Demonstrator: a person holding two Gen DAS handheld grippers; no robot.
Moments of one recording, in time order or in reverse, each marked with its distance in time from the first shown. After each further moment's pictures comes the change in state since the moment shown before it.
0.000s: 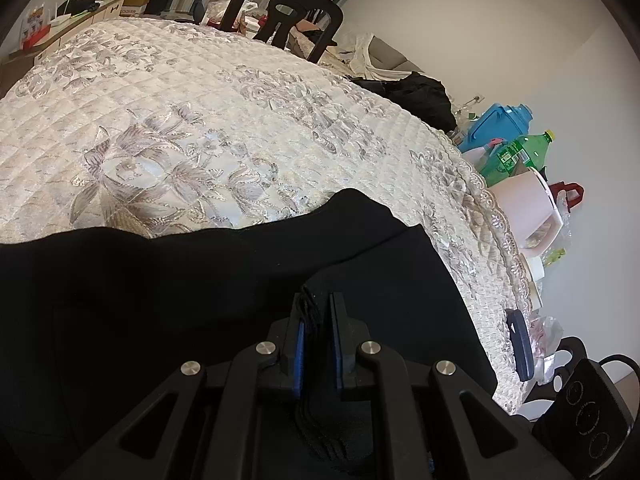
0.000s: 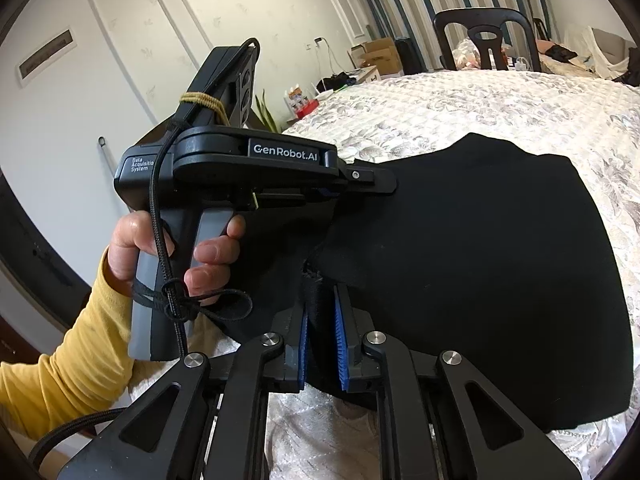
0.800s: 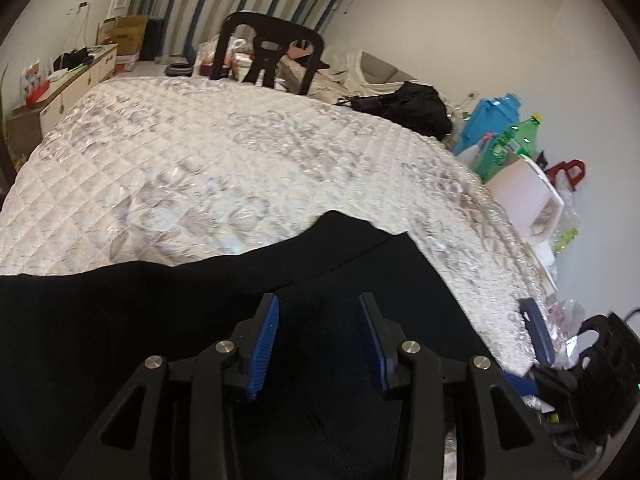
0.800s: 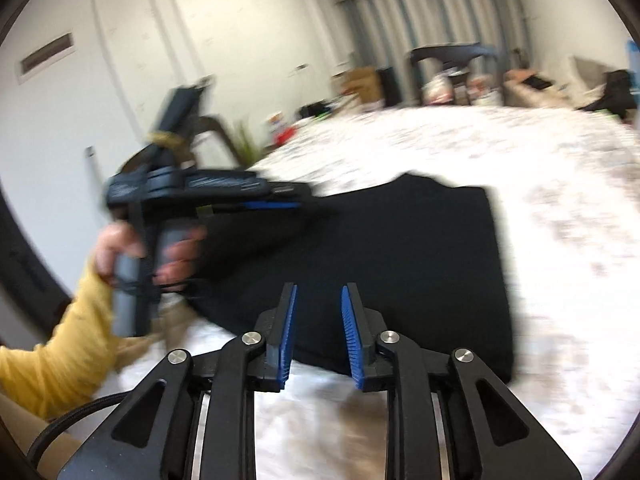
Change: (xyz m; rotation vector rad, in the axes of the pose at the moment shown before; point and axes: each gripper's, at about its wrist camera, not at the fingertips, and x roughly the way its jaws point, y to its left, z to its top) left arm -0.038 -0.035 -0.007 0.138 -0.099 0.081; right arm -0.087 -0.028 -0.029 -0.007 -0.140 -0.200
